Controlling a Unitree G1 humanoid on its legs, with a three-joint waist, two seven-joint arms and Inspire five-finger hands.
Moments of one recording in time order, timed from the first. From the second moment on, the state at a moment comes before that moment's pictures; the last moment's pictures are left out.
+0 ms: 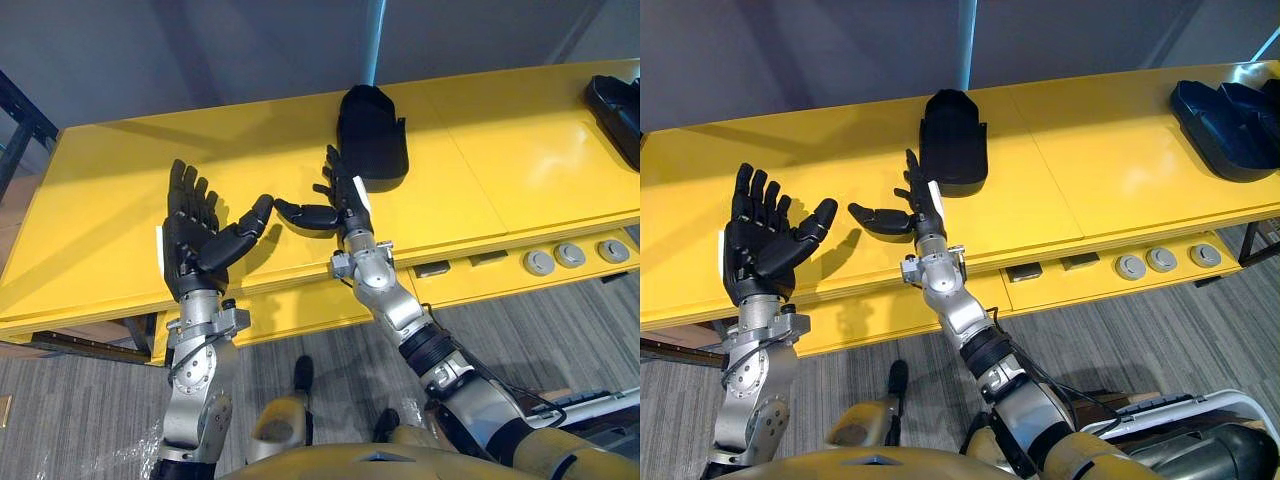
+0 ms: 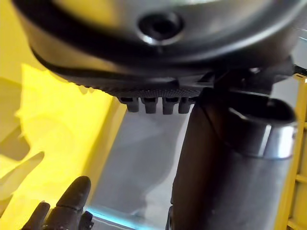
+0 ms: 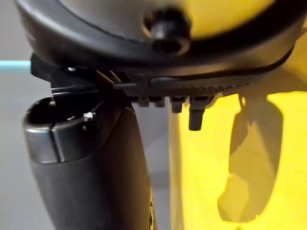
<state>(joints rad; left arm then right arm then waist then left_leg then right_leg) 0.20 0.12 -0.11 -0.36 -0.39 -0.24 0.32 -0.52 0.00 0.44 0.43 0.16 -0.08 -0.33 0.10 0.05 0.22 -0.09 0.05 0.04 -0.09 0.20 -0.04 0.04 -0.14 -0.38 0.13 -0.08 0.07</state>
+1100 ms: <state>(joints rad) 0.20 0.12 -0.15 -0.32 -0.39 -0.21 0.28 -0.48 0.01 0.40 0.41 0.12 -0.07 -0.38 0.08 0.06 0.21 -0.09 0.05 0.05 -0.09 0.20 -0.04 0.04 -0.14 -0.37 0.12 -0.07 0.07</state>
